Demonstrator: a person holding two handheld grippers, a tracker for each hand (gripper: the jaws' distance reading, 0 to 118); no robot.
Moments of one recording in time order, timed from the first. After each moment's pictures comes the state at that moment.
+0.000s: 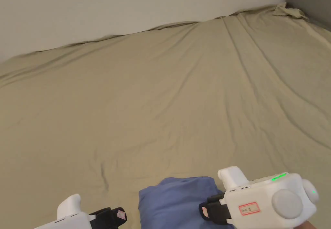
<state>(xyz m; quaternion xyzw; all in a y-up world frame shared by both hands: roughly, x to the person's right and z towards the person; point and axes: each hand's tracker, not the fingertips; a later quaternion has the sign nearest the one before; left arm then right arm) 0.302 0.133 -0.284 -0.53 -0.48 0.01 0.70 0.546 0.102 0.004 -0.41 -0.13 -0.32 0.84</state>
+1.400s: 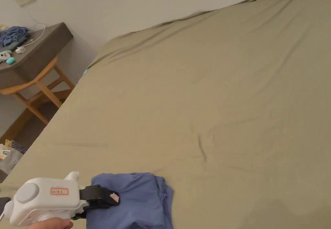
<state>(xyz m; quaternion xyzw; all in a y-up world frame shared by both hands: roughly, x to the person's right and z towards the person) 0.116 0.160 -0.527 -0.63 -0.34 -0.01 0.70 0.516 0.149 0.117 -0.32 -0.03 -0.42 0.85</state>
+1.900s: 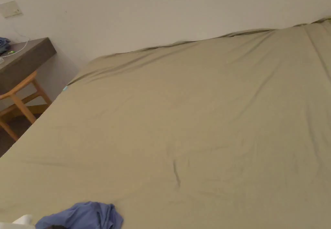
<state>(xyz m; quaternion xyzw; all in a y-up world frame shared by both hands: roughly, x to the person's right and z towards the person) 0.094 0.133 -0.491 -0.59 -0.24 -0.07 0.77 0.512 0.177 0.124 -0.33 -0.12 -0.35 0.87</state>
